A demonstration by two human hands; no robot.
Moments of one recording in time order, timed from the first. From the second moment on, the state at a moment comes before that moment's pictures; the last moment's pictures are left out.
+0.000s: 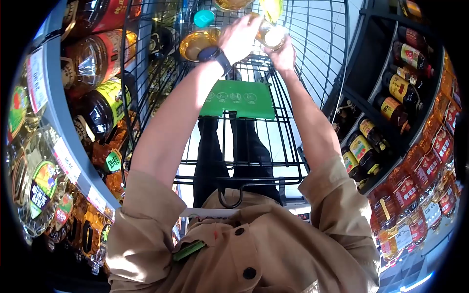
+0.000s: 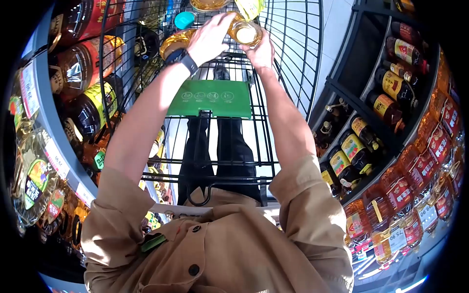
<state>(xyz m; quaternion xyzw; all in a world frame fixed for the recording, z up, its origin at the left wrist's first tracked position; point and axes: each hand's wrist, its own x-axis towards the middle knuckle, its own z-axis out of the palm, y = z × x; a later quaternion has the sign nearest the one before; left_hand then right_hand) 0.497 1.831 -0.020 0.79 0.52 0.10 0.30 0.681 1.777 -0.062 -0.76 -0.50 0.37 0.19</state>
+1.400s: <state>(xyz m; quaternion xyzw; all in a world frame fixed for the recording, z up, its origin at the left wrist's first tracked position) 0.470 1.794 0.006 0.71 0.50 0.22 0.44 0.667 1.756 0.065 -0.66 -0.63 0.38 0.11</state>
